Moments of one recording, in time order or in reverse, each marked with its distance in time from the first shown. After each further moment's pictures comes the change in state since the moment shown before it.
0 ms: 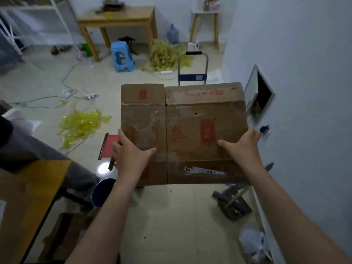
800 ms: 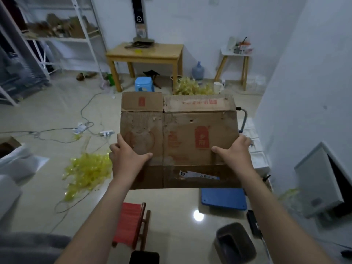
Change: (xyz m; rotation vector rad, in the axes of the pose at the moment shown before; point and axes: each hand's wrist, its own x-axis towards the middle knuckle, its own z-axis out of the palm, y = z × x) left_hand 0.589 0.115 -0.027 0.022 0.128 -0.019; right_hand 0.430 -0.356 0.291 -0.046 -0.096 -0.150
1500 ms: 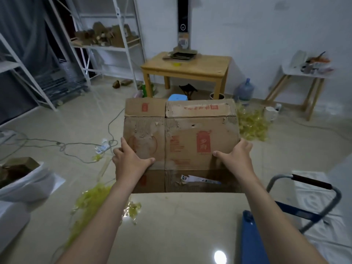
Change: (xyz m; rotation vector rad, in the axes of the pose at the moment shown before) left_hand 0.556 0.084 0.099 0.056 0.096 -0.159; right_hand 0.515 -0.241 0.295 0.003 -0.178 -0.119
